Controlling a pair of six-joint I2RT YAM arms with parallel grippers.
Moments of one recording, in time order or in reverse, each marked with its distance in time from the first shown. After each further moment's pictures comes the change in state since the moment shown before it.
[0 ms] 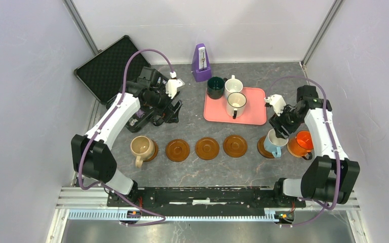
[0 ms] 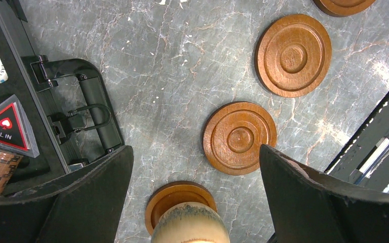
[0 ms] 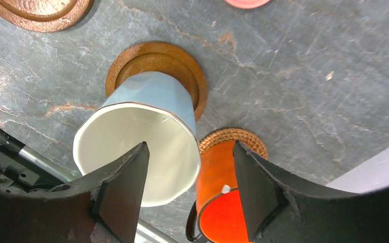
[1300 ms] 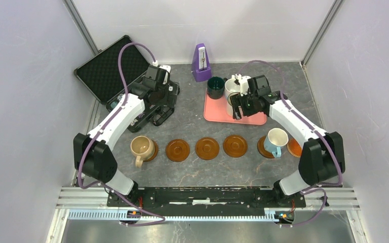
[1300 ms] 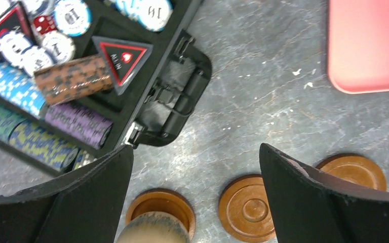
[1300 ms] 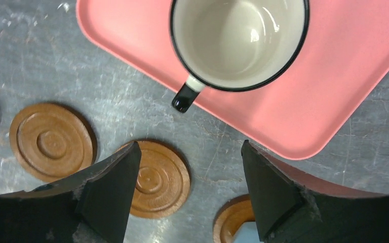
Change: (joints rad) left arm -0.070 0.019 0.012 0.200 -0.606 -0.597; right arm 0.497 0.181 0.101 0.449 0.201 0.895
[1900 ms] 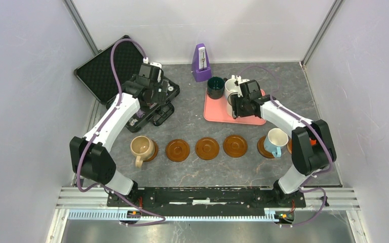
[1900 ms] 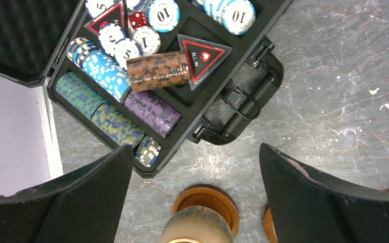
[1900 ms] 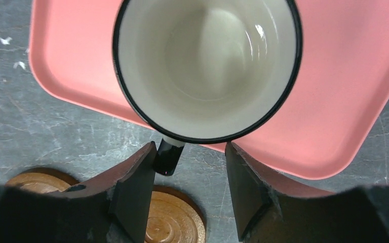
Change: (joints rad) left arm 0.051 -0.037 -0.002 -0.045 -0.206 0.047; right arm 0.043 0.124 -0.049 0.188 0.166 0.233
